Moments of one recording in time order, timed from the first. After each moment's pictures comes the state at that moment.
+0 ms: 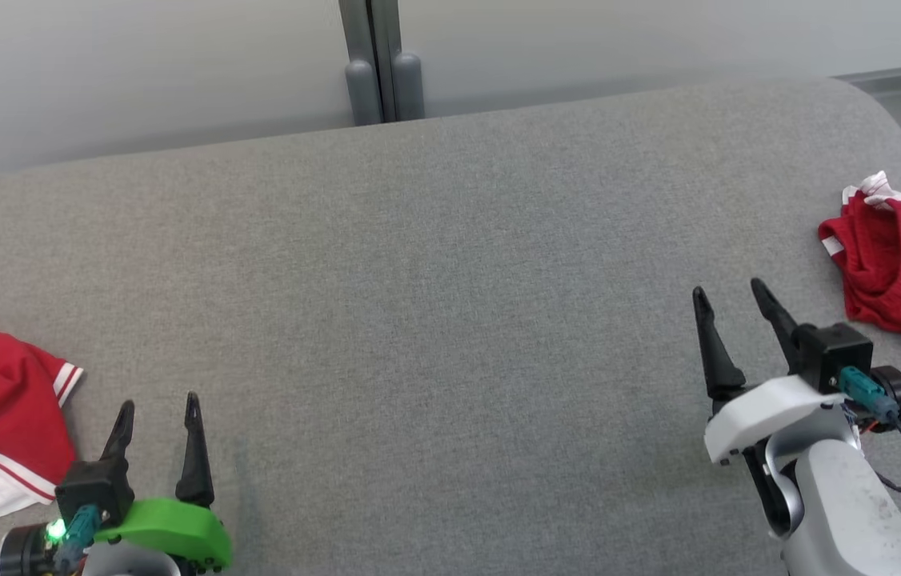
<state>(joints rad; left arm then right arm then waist) -0.11 0.08 0.06 0.41 -0.12 -0.12 -0.26 -0.33 -0.05 -0.03 0.45 0.08 0.13 -0.26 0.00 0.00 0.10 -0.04</state>
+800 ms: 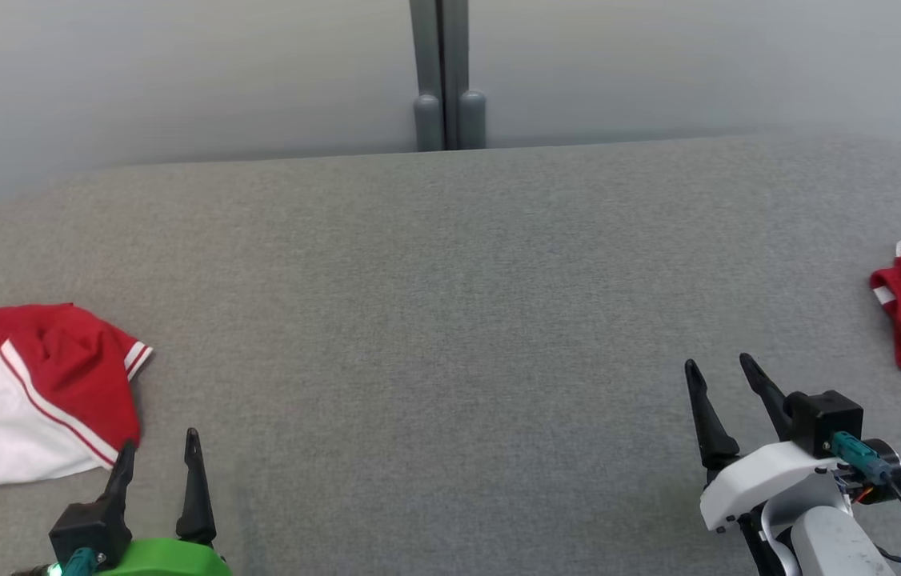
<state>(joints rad) 0.01 0.05 0.09 0.33 -0.14 -0.13 -0.26 -0.18 -0.05 0.01 0.44 0.16 0.13 -0.26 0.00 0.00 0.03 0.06</state>
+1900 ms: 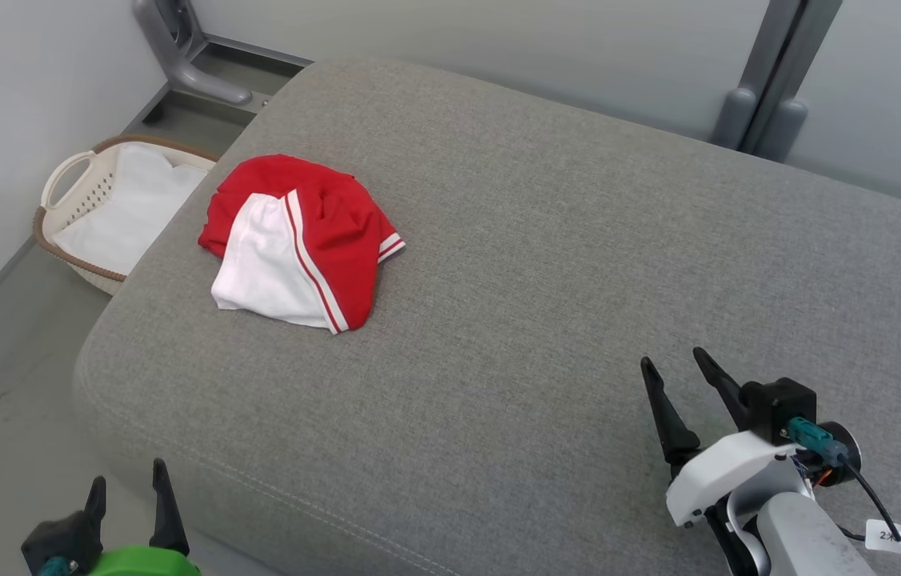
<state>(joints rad) -0.03 0.05 0.18 0.51 -0.18 -0.12 -0.26 -0.24 -0.05 0.11 0.50 0.19 0.13 -0.26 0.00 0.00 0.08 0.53</state>
